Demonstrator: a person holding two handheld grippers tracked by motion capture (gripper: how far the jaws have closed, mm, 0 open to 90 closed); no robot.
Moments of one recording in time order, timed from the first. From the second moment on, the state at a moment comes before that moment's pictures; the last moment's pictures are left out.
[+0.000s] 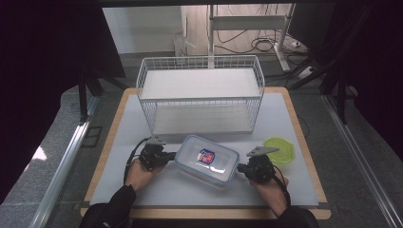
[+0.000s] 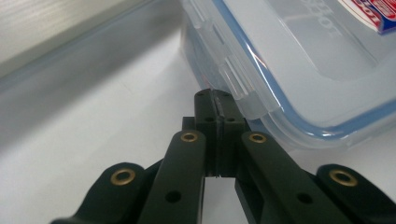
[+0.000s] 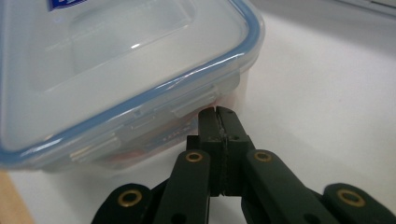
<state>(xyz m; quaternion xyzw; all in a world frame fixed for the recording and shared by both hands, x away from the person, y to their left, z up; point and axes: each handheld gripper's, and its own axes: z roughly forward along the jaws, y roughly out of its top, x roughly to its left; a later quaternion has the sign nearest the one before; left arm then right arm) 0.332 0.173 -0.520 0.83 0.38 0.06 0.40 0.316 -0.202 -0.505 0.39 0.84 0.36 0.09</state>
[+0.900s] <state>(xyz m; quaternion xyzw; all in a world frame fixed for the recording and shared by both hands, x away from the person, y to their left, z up) 0.277 0.181 -0.516 0.84 0.37 0.09 0.39 0.335 -0.183 -0.501 0.35 0.86 0.34 0.14</state>
